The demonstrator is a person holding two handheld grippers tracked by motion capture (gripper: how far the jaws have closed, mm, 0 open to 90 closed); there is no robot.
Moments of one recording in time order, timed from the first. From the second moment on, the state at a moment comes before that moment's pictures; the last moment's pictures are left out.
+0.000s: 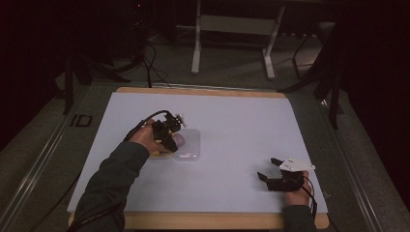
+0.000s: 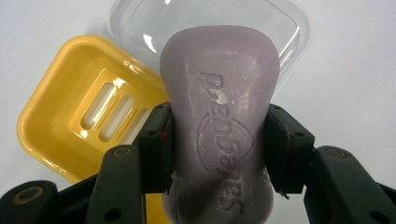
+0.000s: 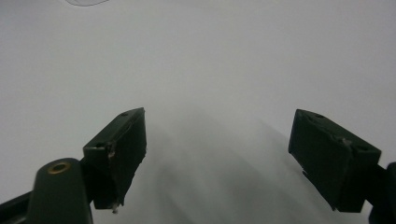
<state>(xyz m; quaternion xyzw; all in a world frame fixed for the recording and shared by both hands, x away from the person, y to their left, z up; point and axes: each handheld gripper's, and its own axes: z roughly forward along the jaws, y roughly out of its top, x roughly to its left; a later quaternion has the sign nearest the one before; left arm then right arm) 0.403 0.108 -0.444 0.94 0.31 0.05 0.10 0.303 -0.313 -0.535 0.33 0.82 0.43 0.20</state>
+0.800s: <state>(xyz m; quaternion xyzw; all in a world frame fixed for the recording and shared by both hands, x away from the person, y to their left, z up) 0.412 0.122 -0.448 0.93 0.35 0.05 0.10 0.303 -0.313 -0.535 0.33 0.82 0.43 0.20</state>
